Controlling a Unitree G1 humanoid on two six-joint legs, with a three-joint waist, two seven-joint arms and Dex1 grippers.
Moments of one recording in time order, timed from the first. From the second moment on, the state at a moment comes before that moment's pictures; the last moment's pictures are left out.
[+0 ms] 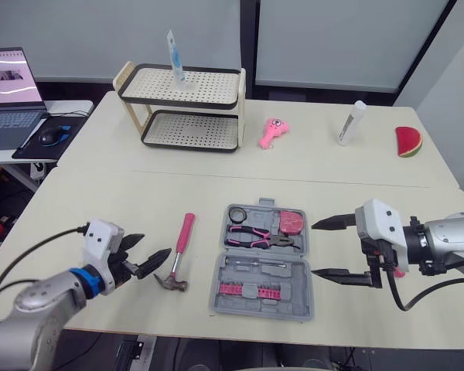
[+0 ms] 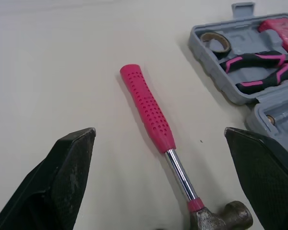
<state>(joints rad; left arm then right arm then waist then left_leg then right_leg) 0.17 0.74 0.34 -0.34 -0.49 0.57 -0.81 -0.14 -1.04 -0.06 -0.65 0.60 0.64 1.04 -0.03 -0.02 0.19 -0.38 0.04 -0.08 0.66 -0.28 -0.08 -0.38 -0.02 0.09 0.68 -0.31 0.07</state>
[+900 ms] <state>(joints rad) -0.89 0.96 -0.64 0.81 -0.09 -1.25 -1.61 -0.19 -0.91 0.04 -0.82 0.70 0.83 0.81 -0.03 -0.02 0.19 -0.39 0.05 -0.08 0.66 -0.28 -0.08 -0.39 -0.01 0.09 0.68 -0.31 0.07</state>
